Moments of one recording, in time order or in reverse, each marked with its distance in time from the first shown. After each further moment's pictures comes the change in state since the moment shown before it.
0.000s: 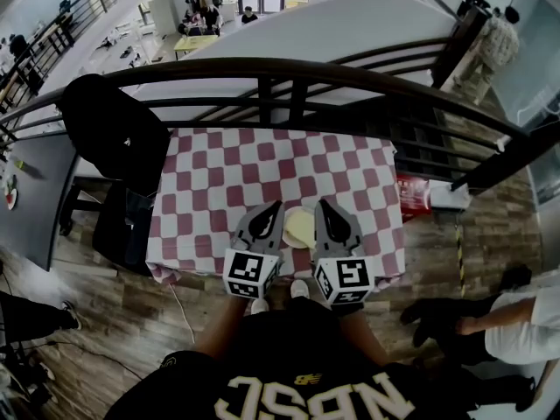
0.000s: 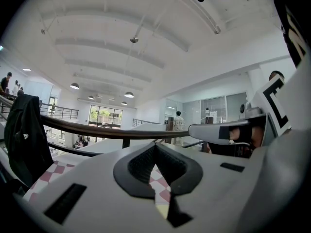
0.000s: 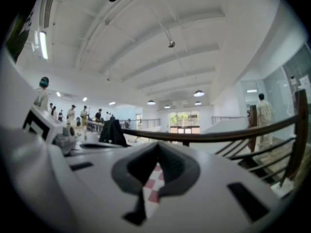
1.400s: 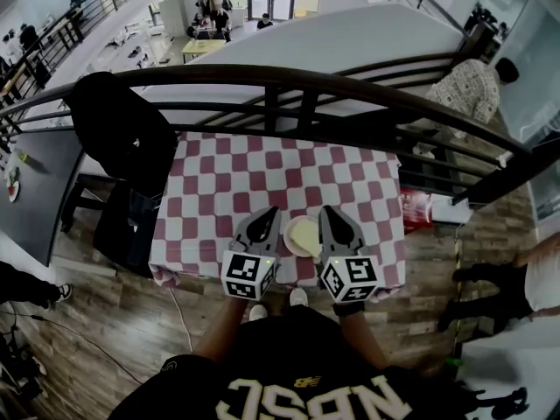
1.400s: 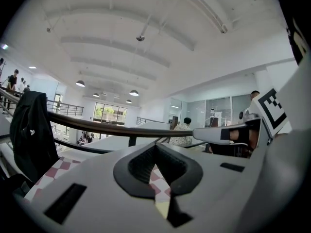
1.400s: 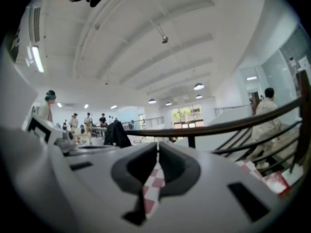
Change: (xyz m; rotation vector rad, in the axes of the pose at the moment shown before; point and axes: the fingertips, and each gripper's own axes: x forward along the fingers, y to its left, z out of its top) left arm -0.008 0.029 -0.008 -0.048 0.031 0.044; right arm 0.018 0.000 -0.015 0.115 0.029 0.052
